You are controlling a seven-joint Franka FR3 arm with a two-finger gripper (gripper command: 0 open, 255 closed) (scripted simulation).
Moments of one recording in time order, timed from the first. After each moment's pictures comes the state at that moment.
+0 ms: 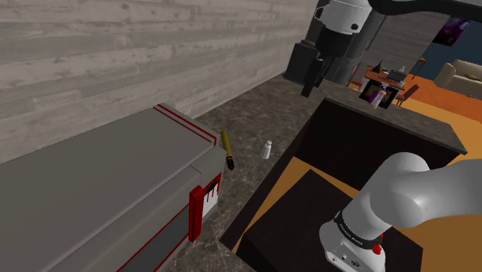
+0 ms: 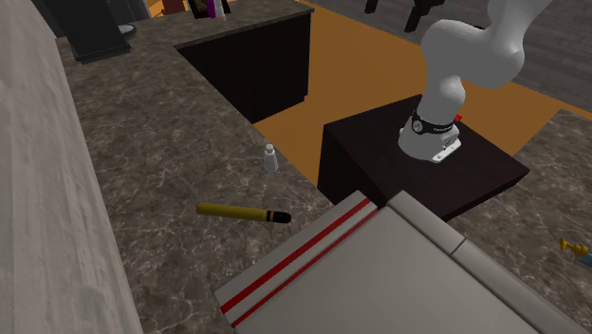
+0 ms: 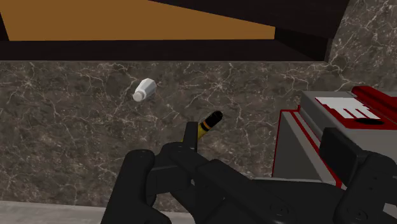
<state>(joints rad) 0.01 -0.77 0.06 -2.29 -0.01 1.56 -0.11</state>
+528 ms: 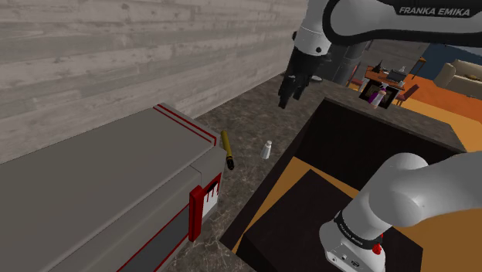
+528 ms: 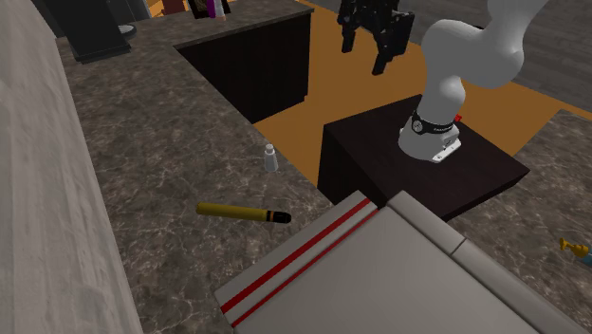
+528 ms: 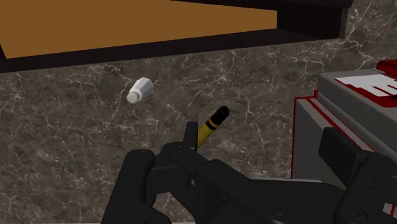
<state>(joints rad) -0.02 -0.65 0.09 -2.37 0.01 1.76 -0.01</state>
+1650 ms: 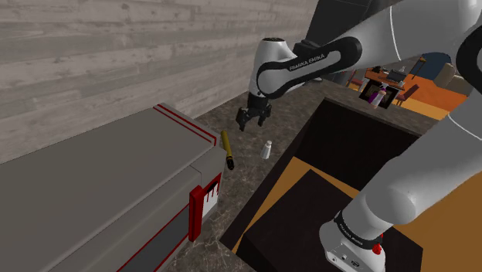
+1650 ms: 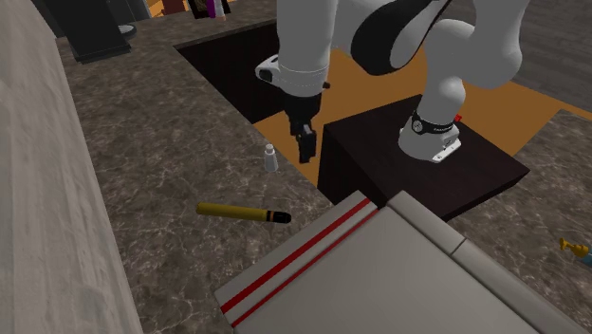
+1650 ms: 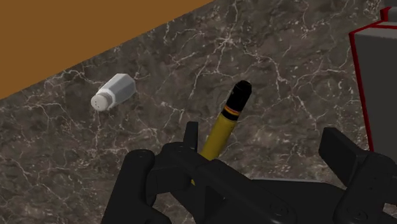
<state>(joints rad) -0.10 -0.10 0.14 -2.36 -0.02 2.27 0.27</state>
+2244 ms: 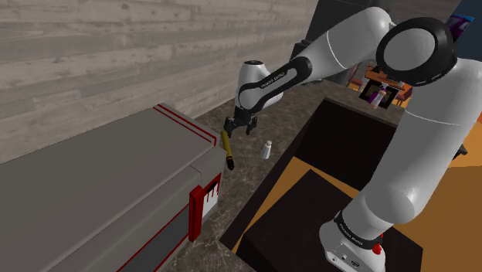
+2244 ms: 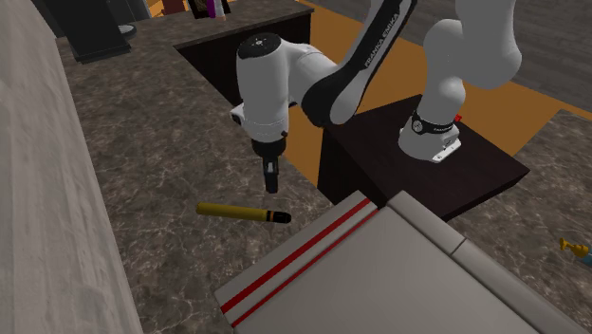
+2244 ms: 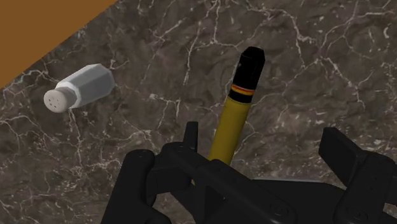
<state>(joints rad) -0.11 0.25 0.12 -2.19 -0.07 2.44 0.42</state>
